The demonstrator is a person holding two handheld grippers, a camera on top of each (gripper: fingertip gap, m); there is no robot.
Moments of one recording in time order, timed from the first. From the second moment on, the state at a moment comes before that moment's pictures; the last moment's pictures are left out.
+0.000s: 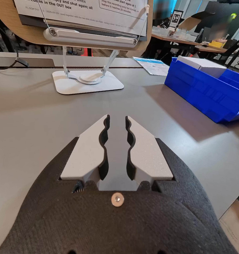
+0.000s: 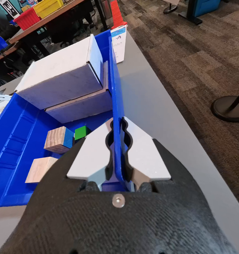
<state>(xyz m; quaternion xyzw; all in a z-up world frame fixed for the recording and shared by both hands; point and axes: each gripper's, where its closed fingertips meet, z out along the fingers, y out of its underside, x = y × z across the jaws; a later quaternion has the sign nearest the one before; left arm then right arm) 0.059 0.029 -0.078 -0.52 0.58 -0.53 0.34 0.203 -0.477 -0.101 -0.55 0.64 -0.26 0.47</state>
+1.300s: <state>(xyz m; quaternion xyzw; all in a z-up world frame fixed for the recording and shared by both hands) -0.013 0.331 -0.063 -0.66 0.41 -0.18 0.60 0.170 -0.333 -0.072 -0.63 0.54 -0.11 0.55</state>
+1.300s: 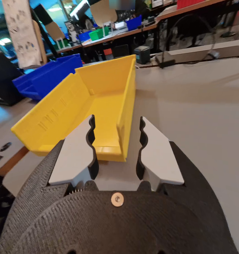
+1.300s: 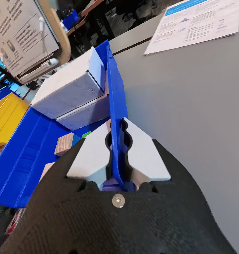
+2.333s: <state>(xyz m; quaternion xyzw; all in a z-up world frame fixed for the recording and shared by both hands) -0.110 0.400 0.082 -0.65 0.40 -0.17 0.62 0.143 0.214 -0.086 -0.69 0.41 -0.05 0.59</state>
